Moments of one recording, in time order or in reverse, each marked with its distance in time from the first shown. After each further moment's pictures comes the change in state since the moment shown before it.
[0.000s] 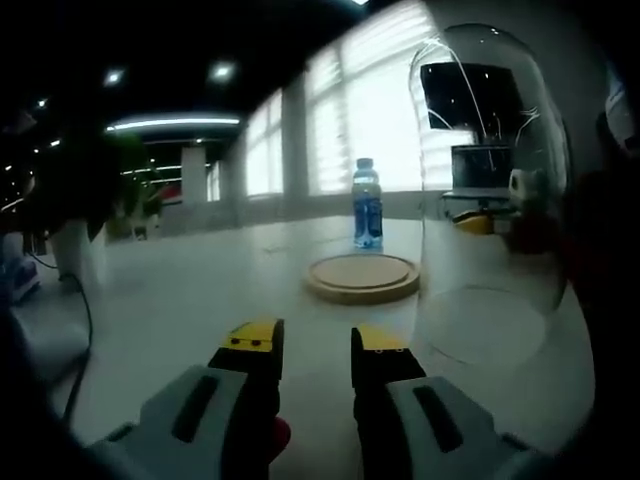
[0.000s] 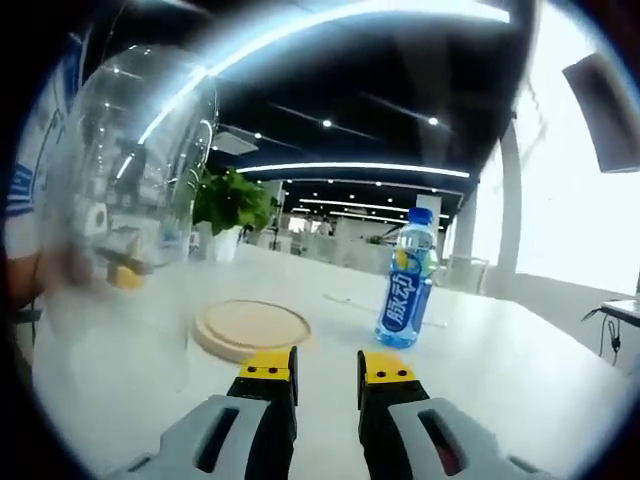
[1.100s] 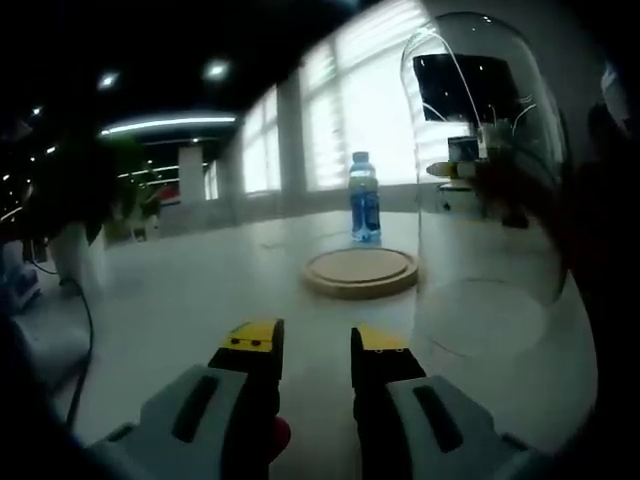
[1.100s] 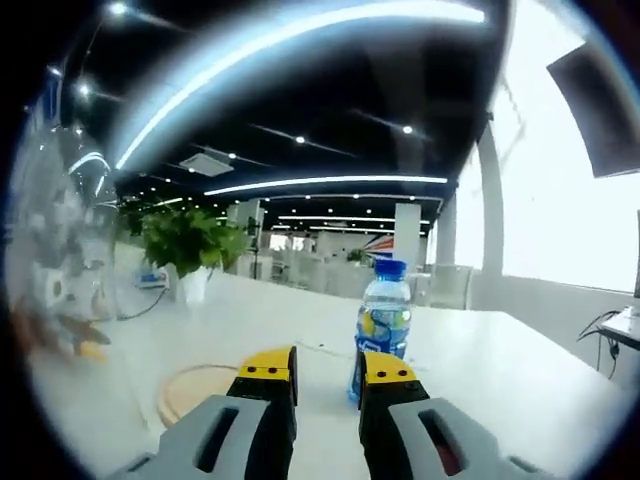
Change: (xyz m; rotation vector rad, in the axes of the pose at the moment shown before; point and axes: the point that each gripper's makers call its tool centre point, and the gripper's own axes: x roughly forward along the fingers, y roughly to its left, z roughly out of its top) left arm 0.000 -0.003 -0.003 0.028 0.018 -0.004; right arm 0.049 -0.053 0.070 0.087 -0.051 -0.092
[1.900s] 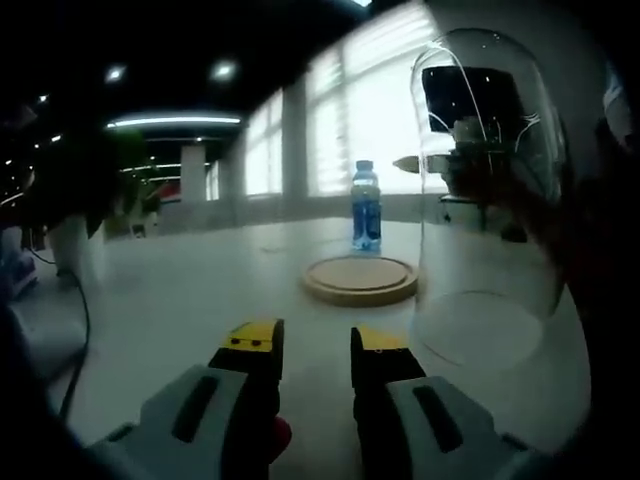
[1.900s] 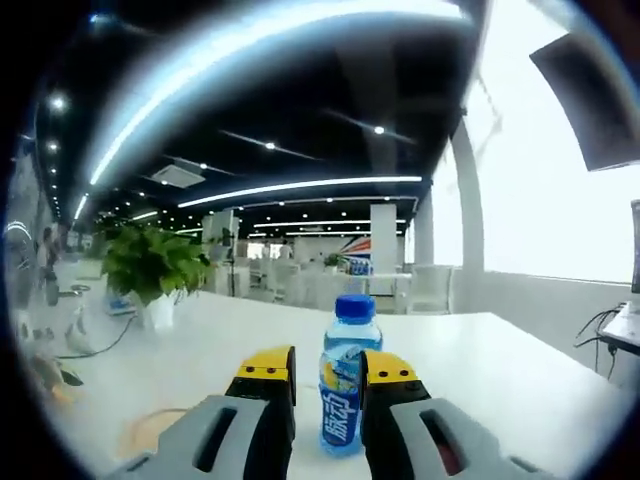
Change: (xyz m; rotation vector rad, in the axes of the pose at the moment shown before) left arm -0.002 0.003 0.005 -0.052 -0.030 -0.001; right arm 0.061 -0.047 0.031 0.067 -0.018 -0.102
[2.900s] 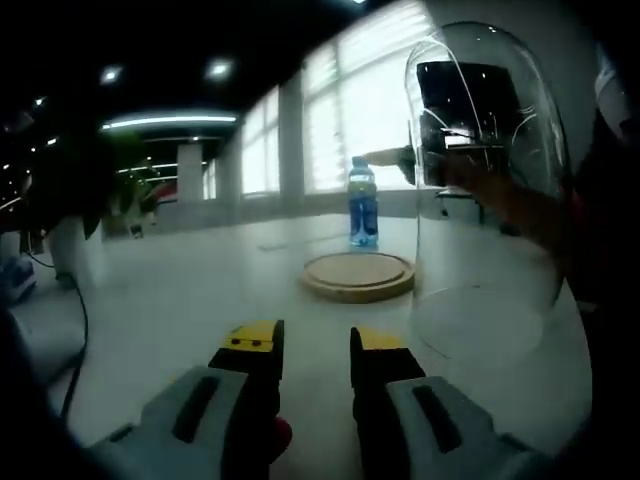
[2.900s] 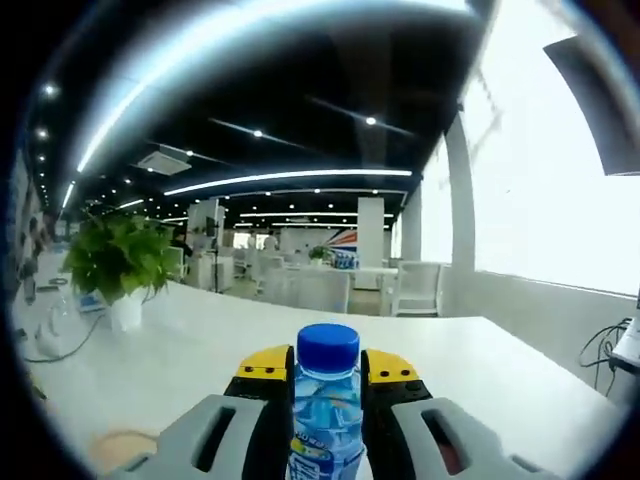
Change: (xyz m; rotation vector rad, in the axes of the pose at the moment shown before) left arm 0.001 -0.004 -0.003 0.020 0.018 -0.013; right arm 0.072 -0.015 0.006 -0.018 0.028 -0.060
